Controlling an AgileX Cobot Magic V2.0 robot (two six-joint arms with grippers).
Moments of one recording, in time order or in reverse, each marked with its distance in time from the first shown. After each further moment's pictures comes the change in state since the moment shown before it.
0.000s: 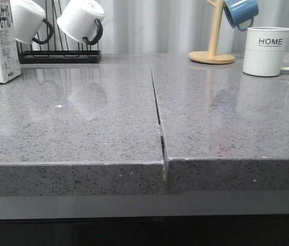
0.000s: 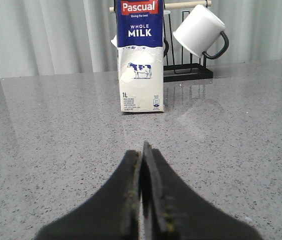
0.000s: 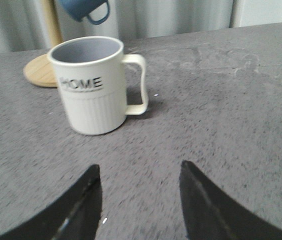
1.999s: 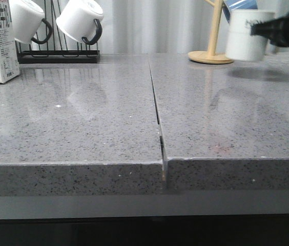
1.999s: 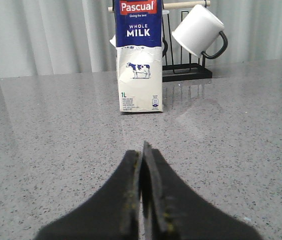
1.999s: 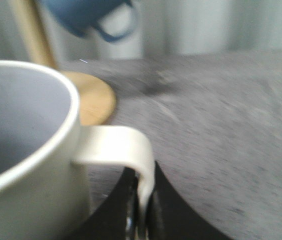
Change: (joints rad) left arm 0.000 0.000 0.000 0.000 0.000 0.000; right arm 0.089 0.601 -0.679 -0.008 0.077 -0.039
